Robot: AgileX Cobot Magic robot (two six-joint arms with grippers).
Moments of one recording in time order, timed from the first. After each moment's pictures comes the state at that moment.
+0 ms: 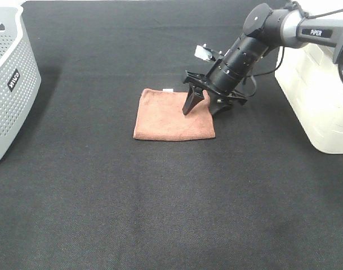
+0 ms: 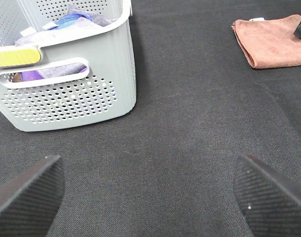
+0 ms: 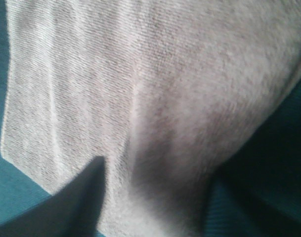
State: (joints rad) left arm -0.01 0.00 -0.50 -0.07 1.06 0.12; right arm 0.24 2.56 -2.11 0.61 1.10 -0.17
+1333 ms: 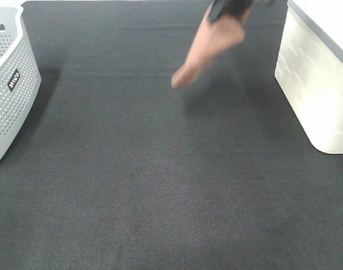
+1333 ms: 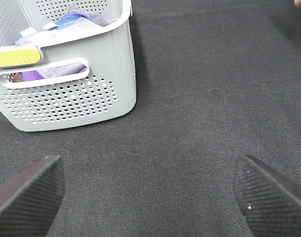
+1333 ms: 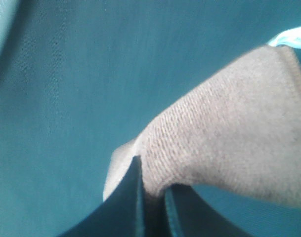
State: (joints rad) left arm -0.01 0.00 -0.50 -0.07 1.06 0.12; right arm 0.22 2.23 -2.34 0.43 1.21 -0.16
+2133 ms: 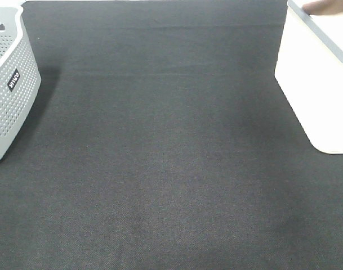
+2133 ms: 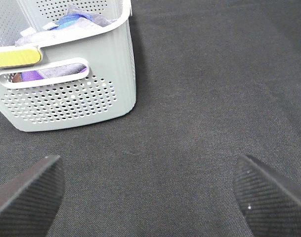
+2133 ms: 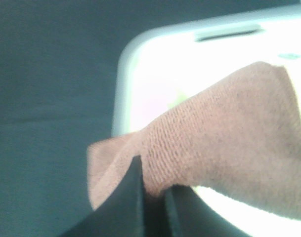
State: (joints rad) left arm -0.01 0.00 -0.50 -0.07 1.06 0.12; right arm -0.26 2.04 -2.30 0.38 1.21 -0.13
